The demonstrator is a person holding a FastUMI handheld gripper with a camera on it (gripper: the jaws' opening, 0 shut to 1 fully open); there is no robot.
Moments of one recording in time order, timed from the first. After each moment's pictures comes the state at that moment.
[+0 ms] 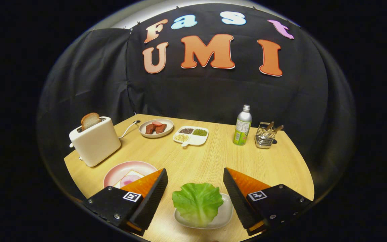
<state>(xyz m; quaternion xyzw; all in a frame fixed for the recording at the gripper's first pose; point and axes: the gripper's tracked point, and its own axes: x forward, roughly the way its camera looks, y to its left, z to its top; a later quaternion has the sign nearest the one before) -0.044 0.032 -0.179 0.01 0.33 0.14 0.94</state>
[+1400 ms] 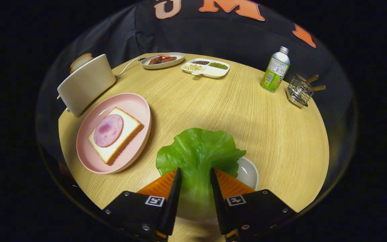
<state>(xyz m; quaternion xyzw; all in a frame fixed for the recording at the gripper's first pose) -0.083 0.044 -0.310 -0.06 0.53 0.21 0.82</state>
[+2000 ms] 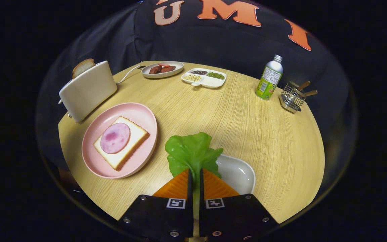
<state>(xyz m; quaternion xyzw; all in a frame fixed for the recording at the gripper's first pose) -0.079 0.049 -0.275 -0.05 0.49 0.19 0.85</state>
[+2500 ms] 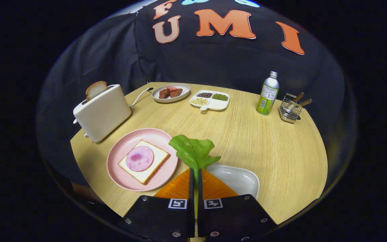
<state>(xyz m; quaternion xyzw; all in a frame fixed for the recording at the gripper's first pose) -0.072 0.080 -0.224 0.01 0.43 0.21 0.88</state>
